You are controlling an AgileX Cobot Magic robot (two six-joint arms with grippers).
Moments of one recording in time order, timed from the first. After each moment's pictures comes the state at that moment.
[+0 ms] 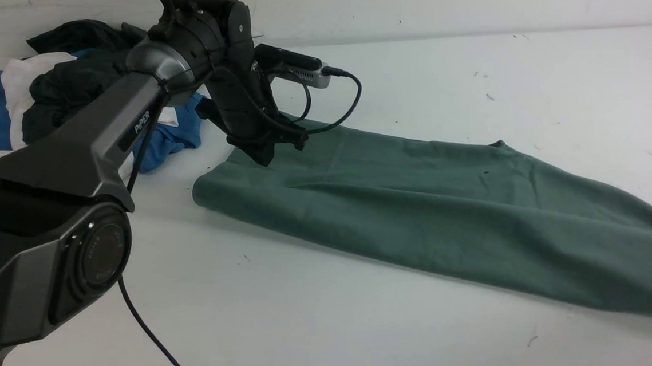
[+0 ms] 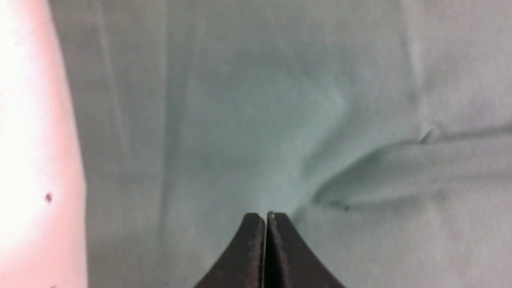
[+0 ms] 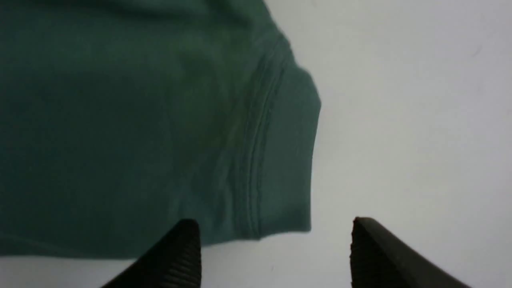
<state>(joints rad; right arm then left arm) -0.39 1.67 -1.14 0.05 1.21 0.08 -0.32 2.44 -2.32 -0.05 1.23 0.17</state>
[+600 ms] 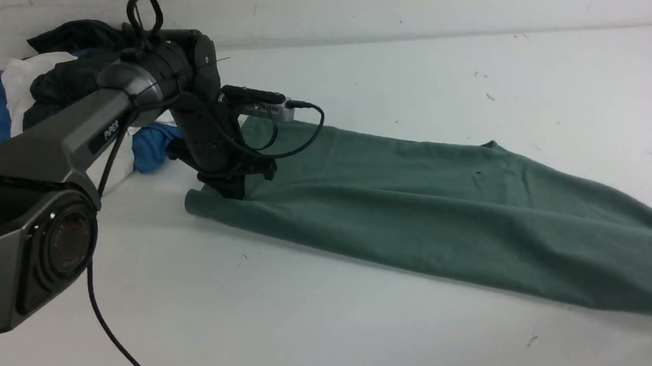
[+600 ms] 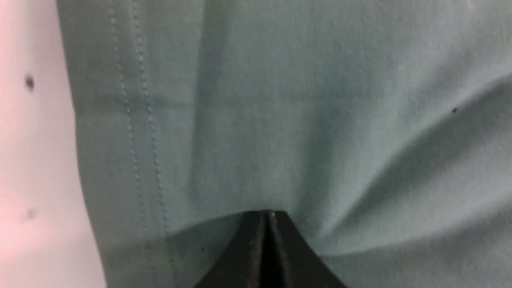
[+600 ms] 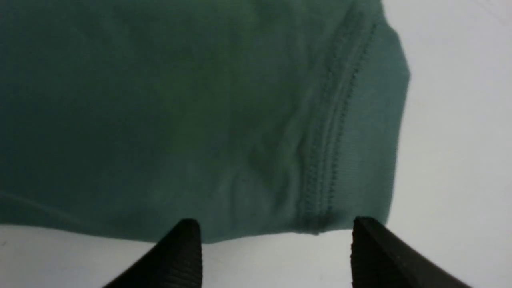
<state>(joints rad) -0.27 1.67 -1.05 0.07 1.10 0.03 -0.23 2.39 -2.07 -0.09 1.19 0.16</state>
